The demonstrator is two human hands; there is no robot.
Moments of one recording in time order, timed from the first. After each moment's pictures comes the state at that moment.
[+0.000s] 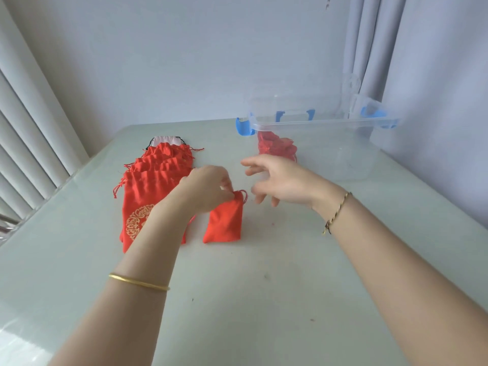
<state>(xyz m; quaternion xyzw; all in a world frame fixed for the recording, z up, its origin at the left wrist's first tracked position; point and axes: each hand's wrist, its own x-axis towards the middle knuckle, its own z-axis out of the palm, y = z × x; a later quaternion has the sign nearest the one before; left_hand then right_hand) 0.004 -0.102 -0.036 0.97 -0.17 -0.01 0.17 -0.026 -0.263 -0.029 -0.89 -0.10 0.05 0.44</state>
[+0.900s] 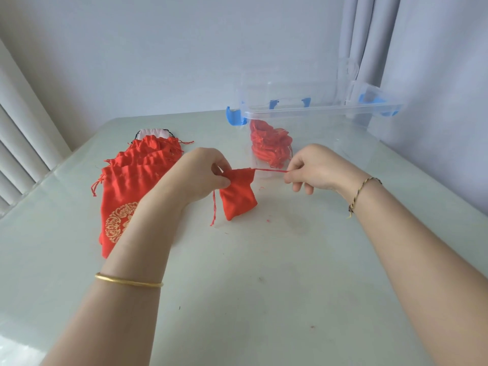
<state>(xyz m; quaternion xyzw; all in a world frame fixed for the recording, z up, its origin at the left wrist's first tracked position) 0.020 -0.108 -0.039 0.94 -0.19 0.02 0.27 -0.003 -0.323 -0.047 -0.95 0.02 0.01 0.30</state>
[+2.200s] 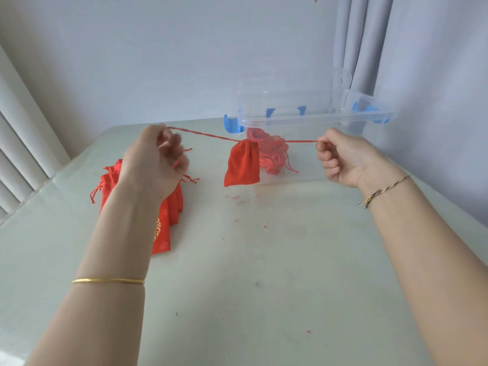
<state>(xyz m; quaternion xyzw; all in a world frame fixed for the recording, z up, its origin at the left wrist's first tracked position) 0.026 -0.082 -0.019 0.50 0.01 -0.02 0.87 -0.003 -0.358 -0.026 -0.68 0.17 -0.03 0.72</state>
